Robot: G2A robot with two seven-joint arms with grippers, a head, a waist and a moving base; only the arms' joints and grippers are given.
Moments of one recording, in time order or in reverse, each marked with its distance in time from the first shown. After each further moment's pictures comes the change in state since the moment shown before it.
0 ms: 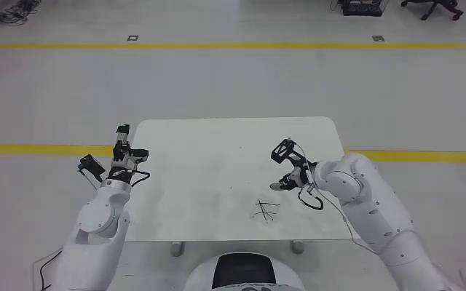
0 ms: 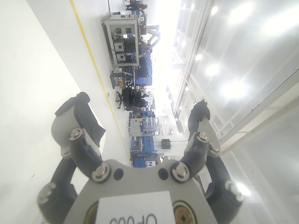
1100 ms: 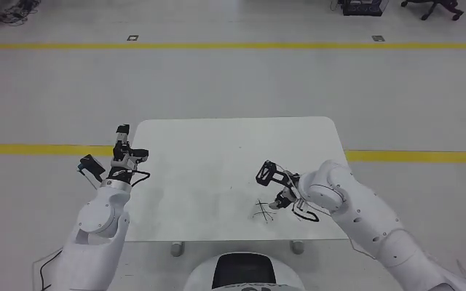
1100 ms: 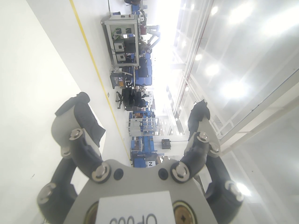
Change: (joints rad) left arm 0.000 0.000 0.000 0.000 0.000 0.000 0.000; right arm 0.081 0.063 -0.243 -0.029 -0.083 0.000 0.096
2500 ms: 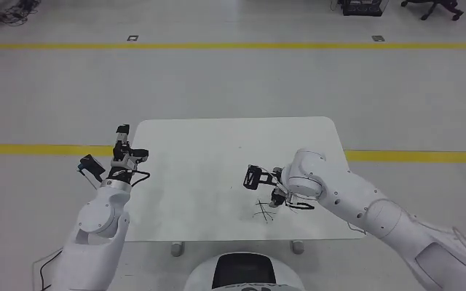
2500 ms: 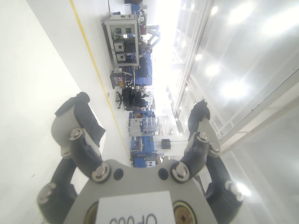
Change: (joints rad) left arm 0.000 0.000 0.000 0.000 0.000 0.000 0.000; right arm 0.371 0.010 -0.432 0.116 0.079 0.000 0.068
